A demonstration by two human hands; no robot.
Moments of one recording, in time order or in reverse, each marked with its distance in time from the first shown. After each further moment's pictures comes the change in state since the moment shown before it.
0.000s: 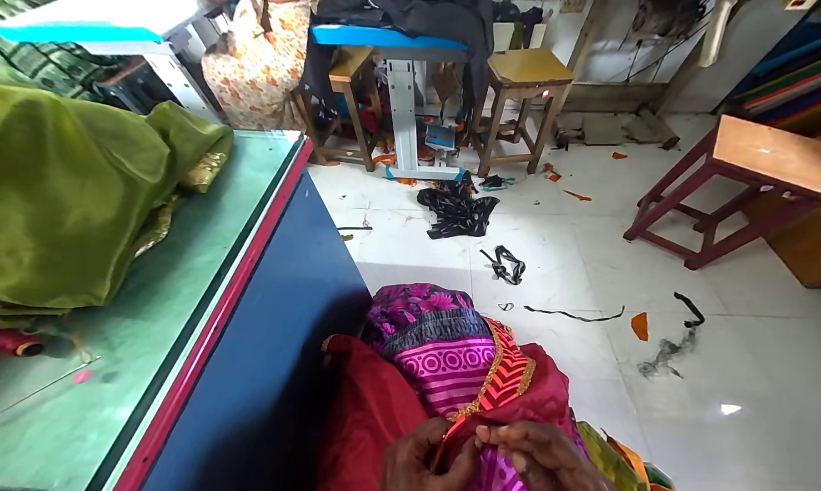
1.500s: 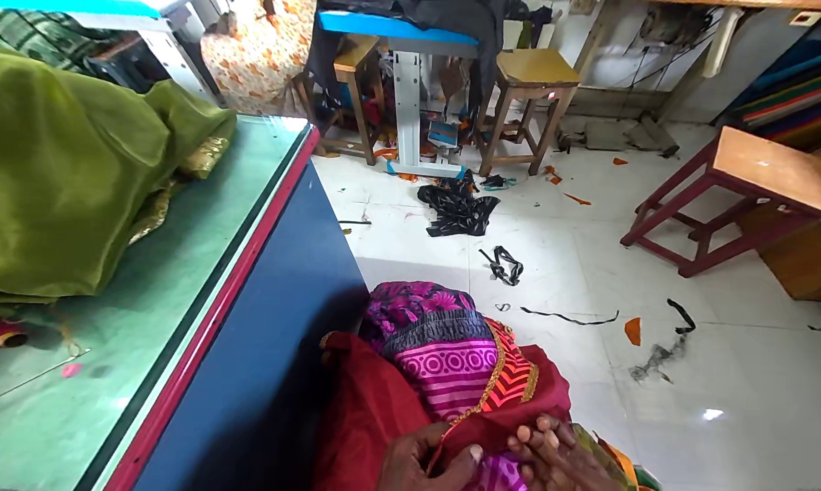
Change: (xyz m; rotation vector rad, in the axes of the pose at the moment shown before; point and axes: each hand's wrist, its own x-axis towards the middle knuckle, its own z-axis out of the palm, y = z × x) left_hand 0.004 0.000 -0.015 -0.174 -0.158 -0.139; right_hand 0.002 0.001 -0.005 0.838 0.303 0.666
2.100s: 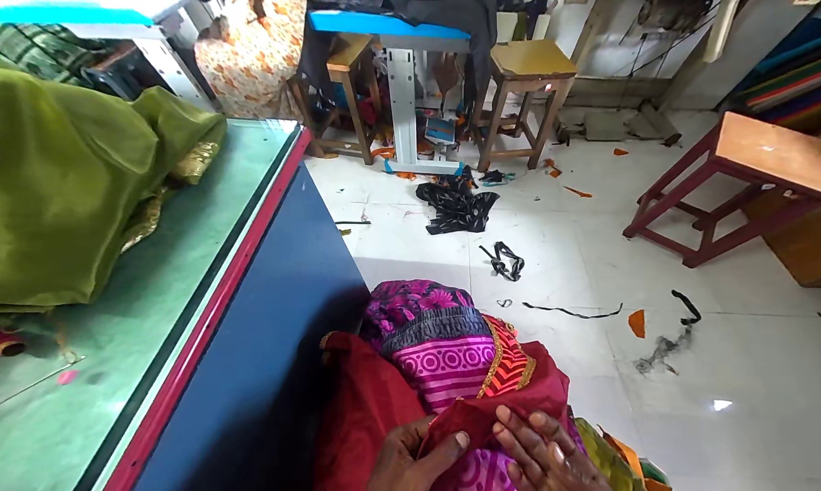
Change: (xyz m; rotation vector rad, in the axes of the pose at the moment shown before) left_hand 0.004 0.006 -0.001 -0.252 -0.003 -0.170; right_hand -0.004 0.010 -0.007 0.203 -0.231 -0.065
